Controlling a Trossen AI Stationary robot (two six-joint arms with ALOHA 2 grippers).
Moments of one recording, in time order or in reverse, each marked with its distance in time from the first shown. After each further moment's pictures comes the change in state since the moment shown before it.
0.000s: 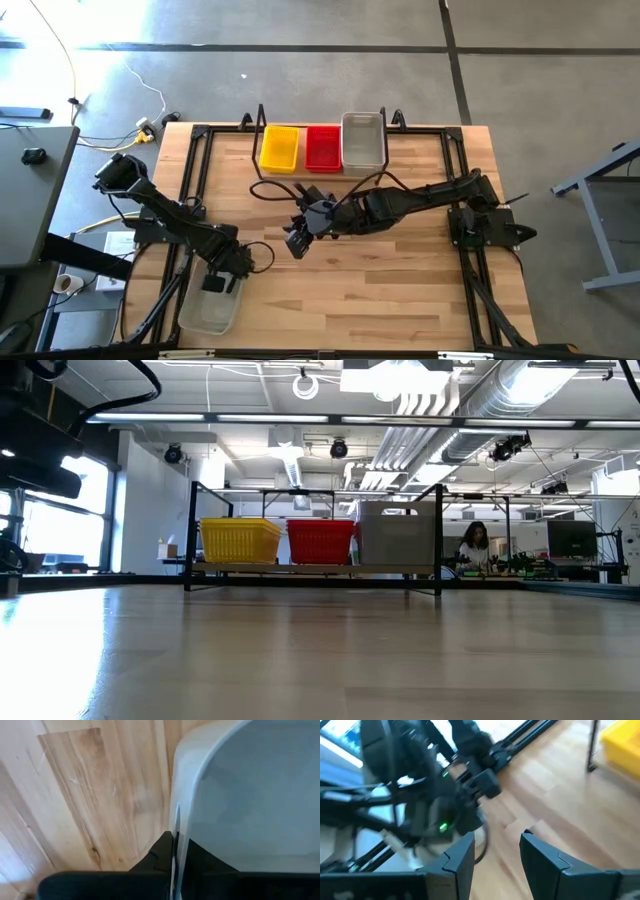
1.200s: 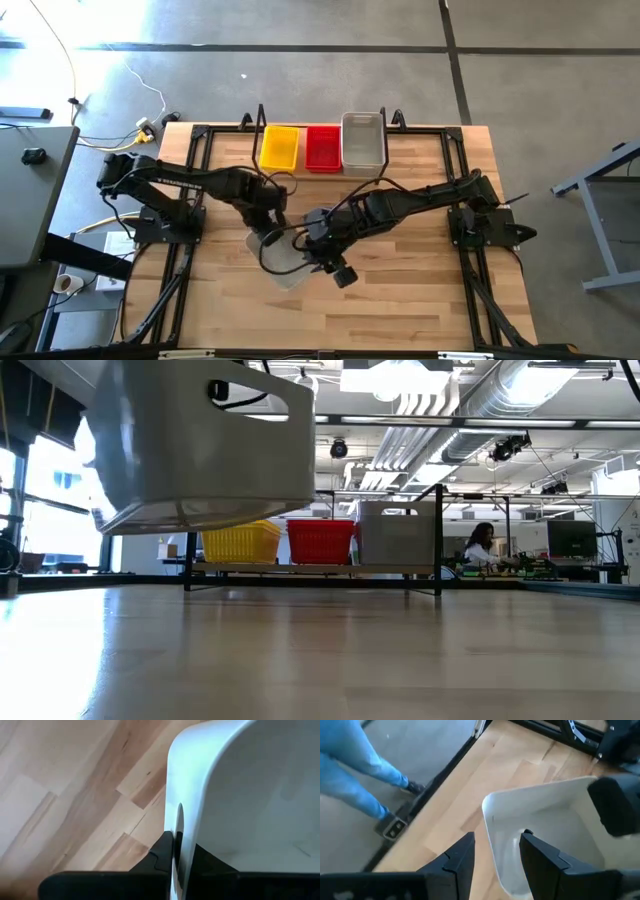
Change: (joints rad) left arm 0.540 0.000 0.274 -0.008 0.013 -0.311; right arm 0.010 0.000 0.000 -0.189 -0.541 -1.015
